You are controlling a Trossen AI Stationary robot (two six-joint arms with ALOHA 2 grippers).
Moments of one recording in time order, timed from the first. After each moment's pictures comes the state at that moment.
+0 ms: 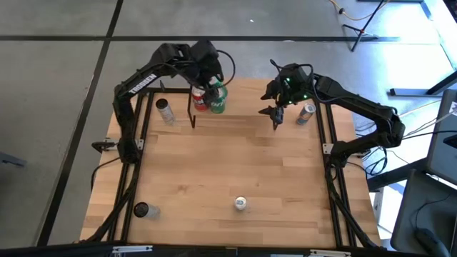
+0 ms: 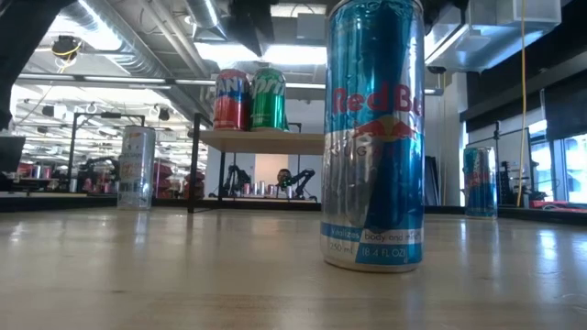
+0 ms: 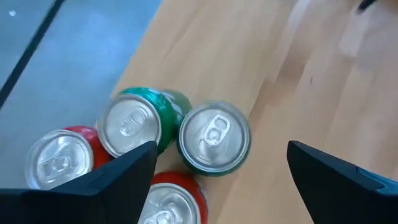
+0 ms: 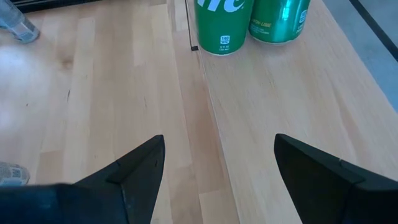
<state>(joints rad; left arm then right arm) 0.47 1.88 2.35 -1.47 -0.03 0.03 -0.50 1.36 1.35 -0.76 -0.30 -0.22</state>
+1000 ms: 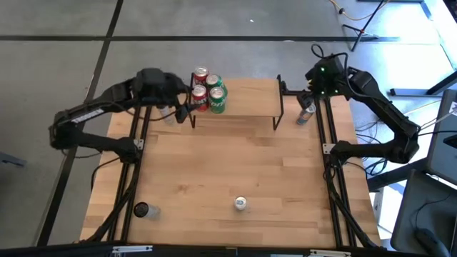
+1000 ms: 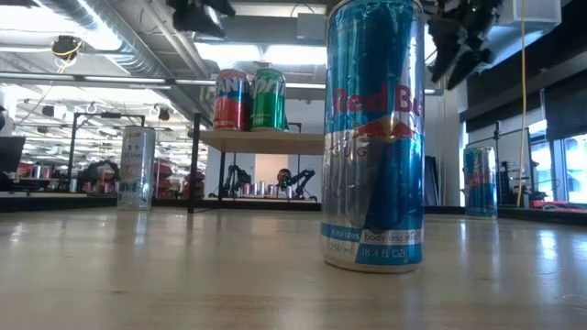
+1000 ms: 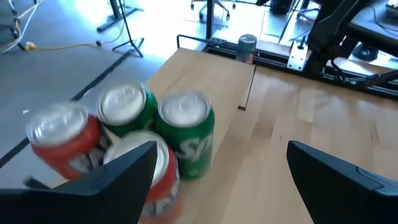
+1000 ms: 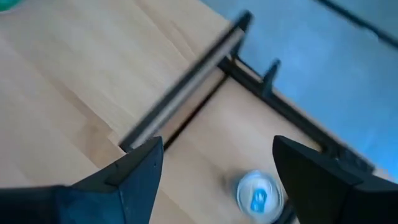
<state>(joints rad) 0.41 1.07 1.23 -0.63 -0.03 -0.03 -0.81 1.14 1.35 -1.16 0.01 0.05</state>
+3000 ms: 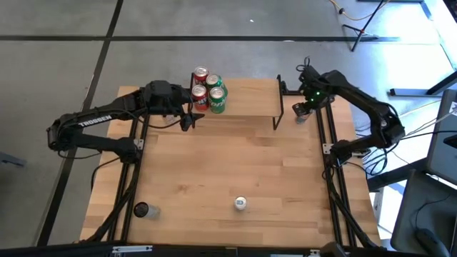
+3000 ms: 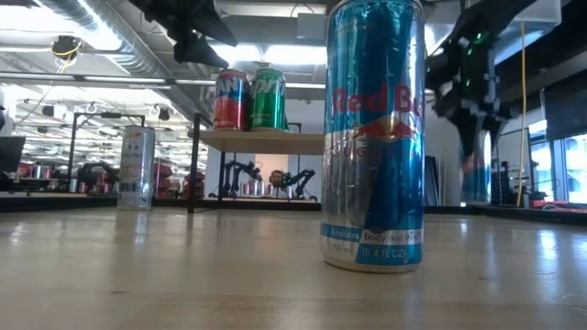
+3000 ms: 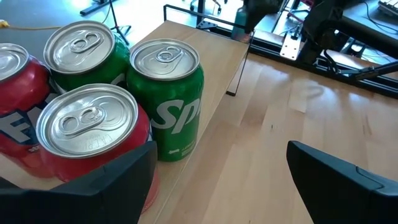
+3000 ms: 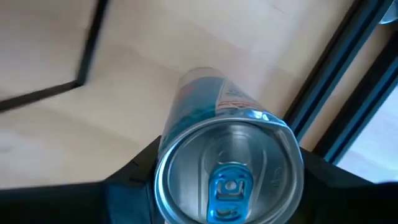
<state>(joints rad) 0.40 1.04 0.99 -0.43 0.02 -0.10 -0.97 1.37 1.11 -1.23 -0.01 0.13</state>
